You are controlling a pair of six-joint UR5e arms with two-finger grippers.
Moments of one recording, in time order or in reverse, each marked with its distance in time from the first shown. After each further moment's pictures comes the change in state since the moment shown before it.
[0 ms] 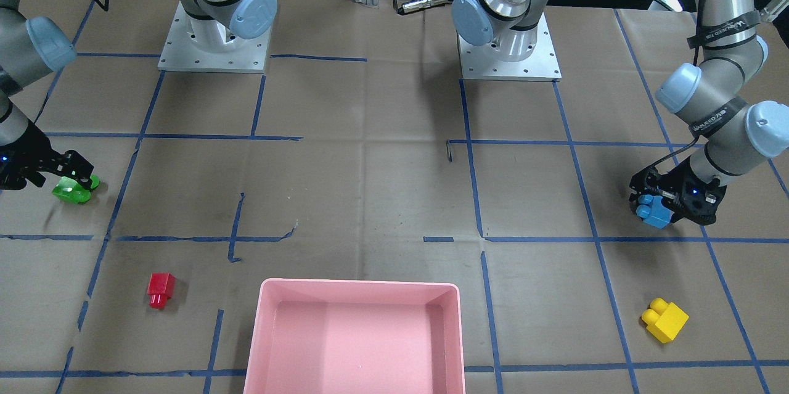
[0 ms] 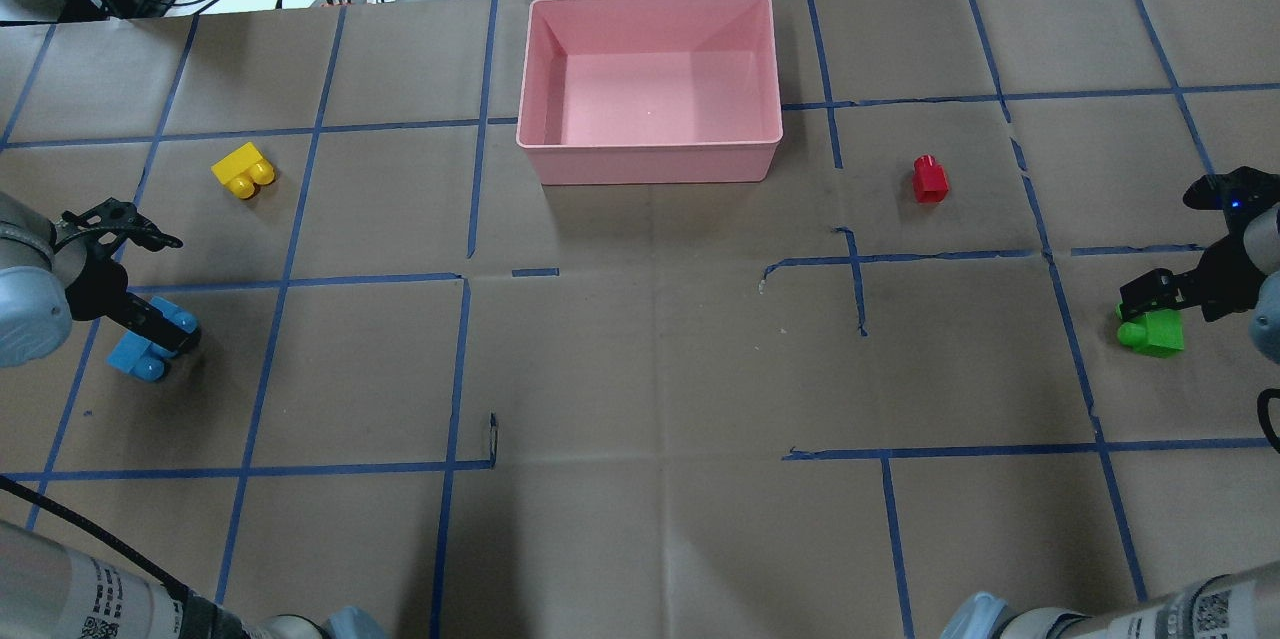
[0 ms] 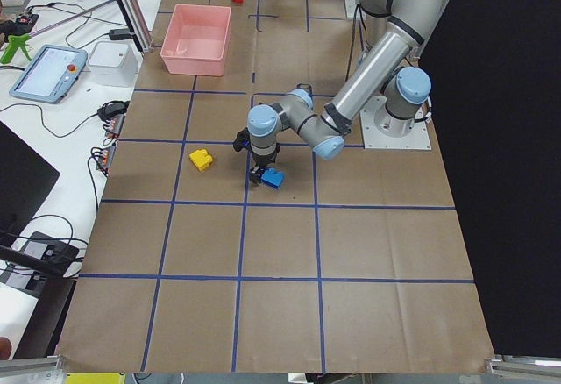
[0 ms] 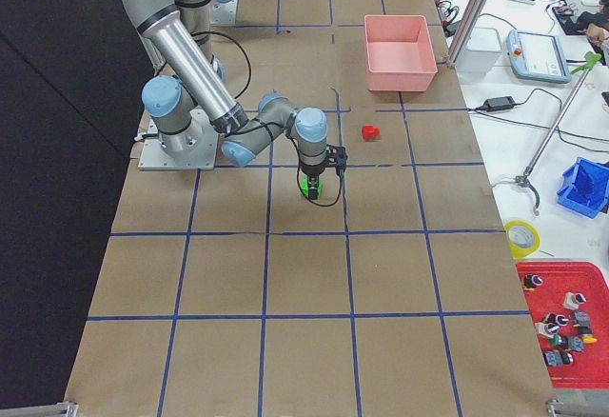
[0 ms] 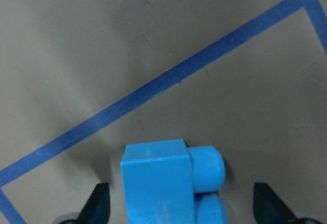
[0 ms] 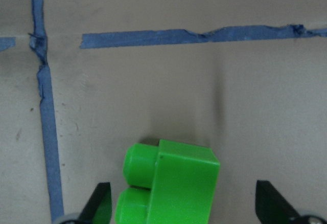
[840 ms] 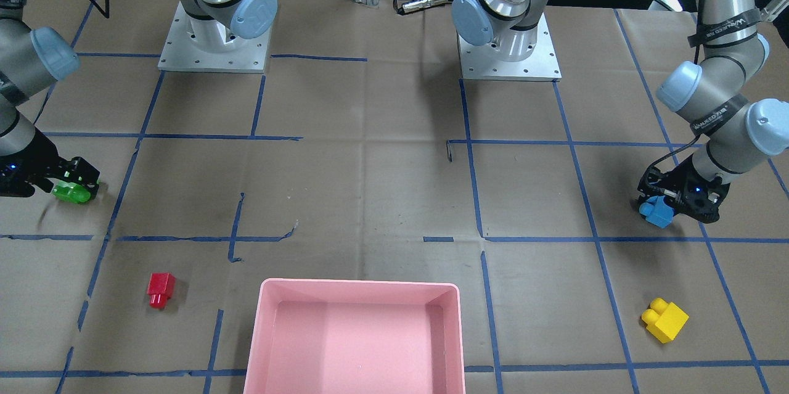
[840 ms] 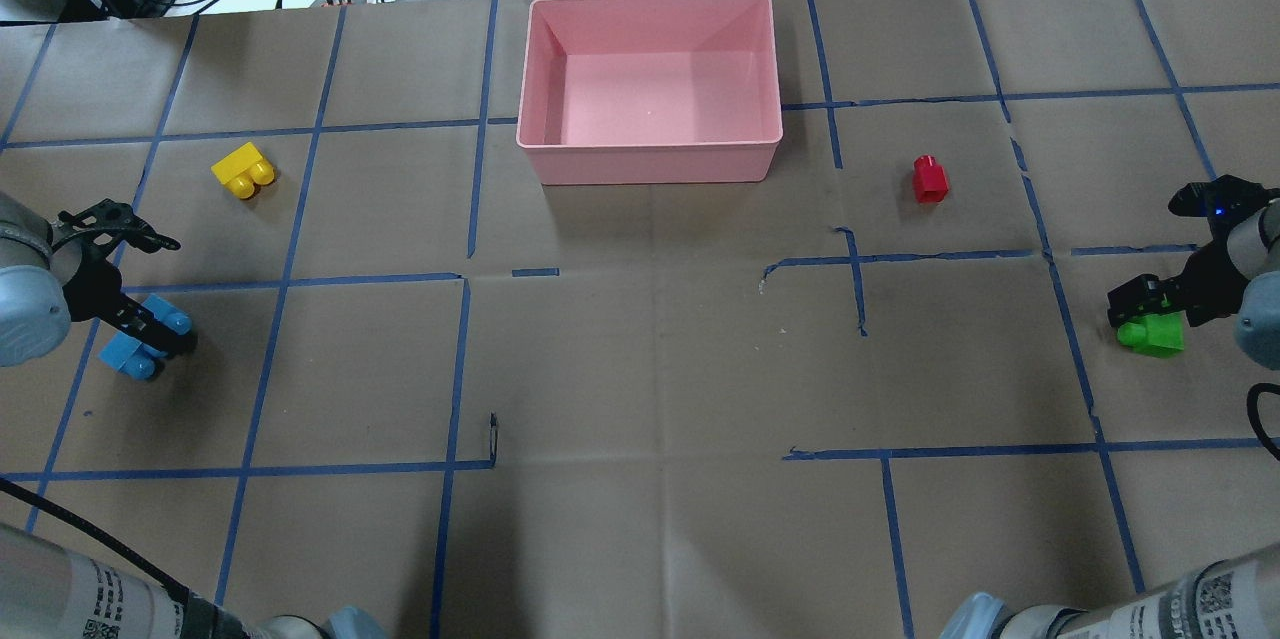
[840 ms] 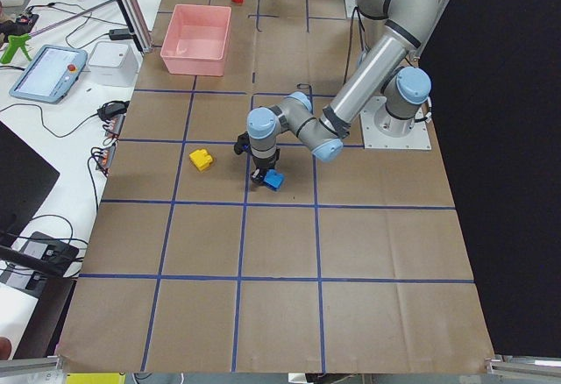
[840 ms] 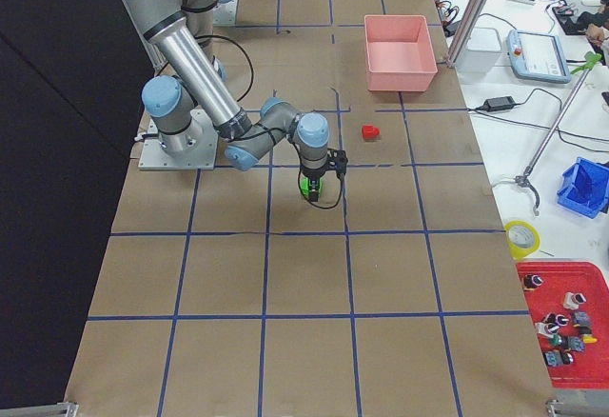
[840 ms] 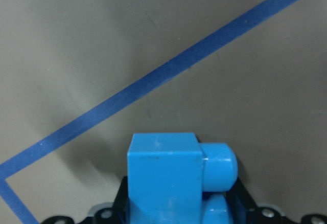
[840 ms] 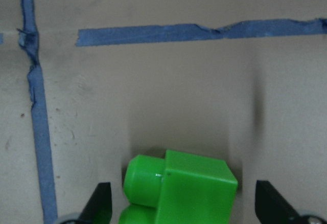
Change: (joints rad) left arm -0.003 0.015 0.006 -0.002 0.034 -0.002; right arm 0.005 0.043 -0.001 -0.024 0.002 0.002
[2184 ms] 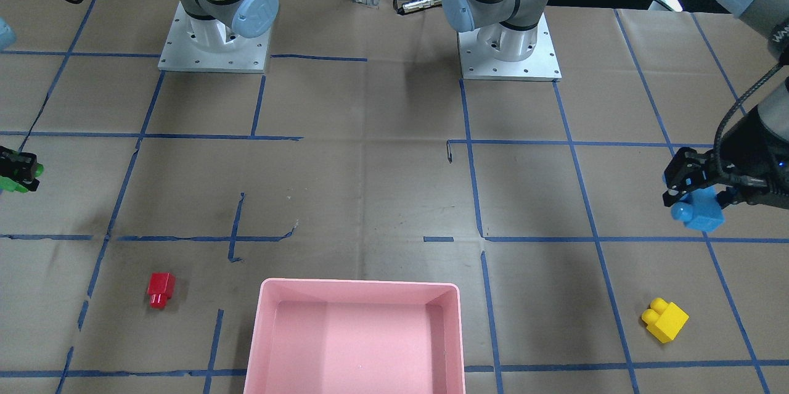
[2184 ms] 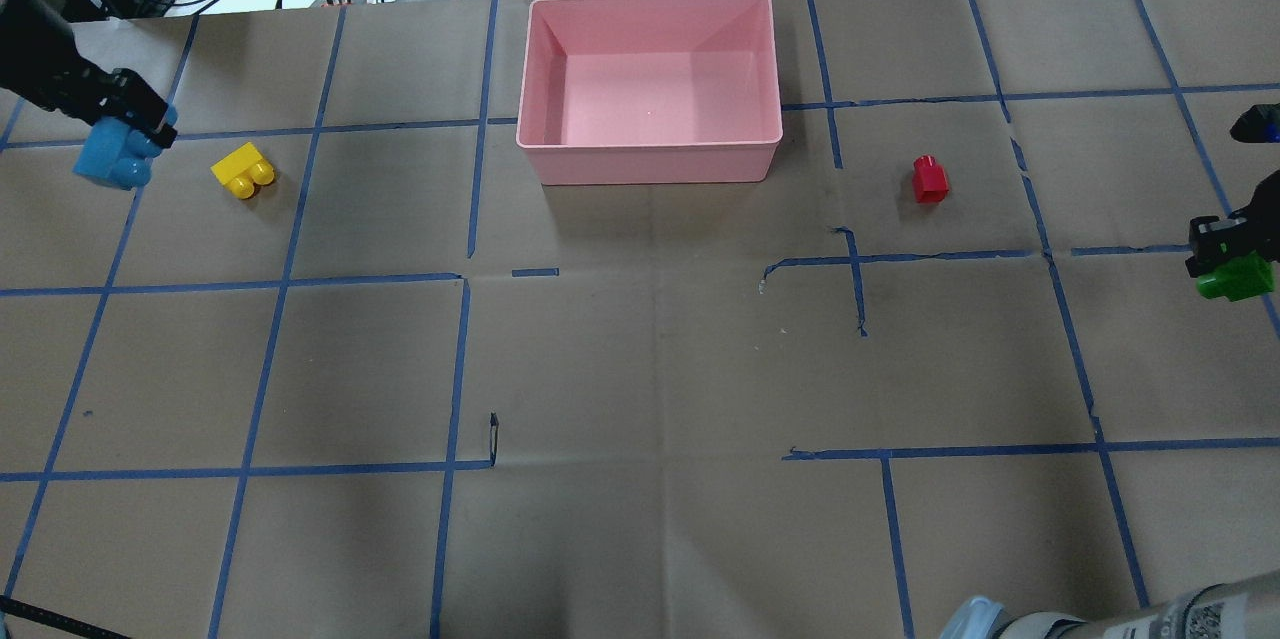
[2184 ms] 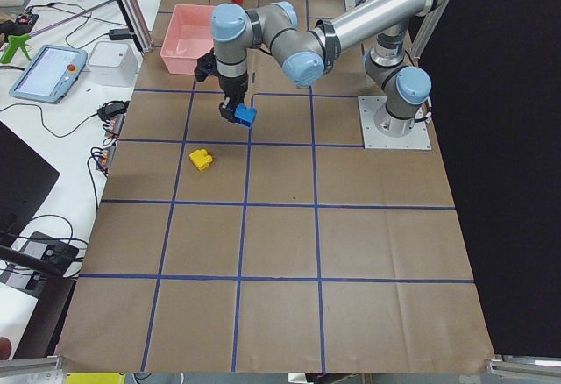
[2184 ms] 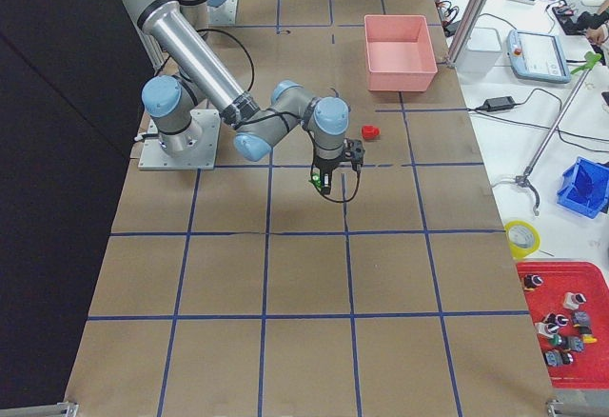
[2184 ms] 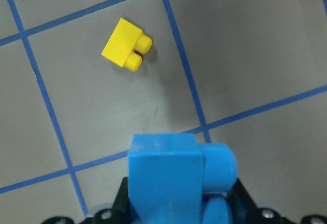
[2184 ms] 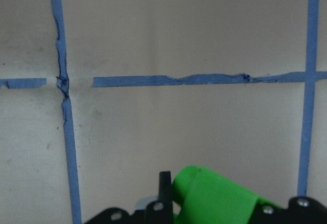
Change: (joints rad) left arm -0.332 0.156 0.504 -0.570 -0.105 -0.700; right arm 0.034 -0.066 -0.262 0.356 -0.021 0.000
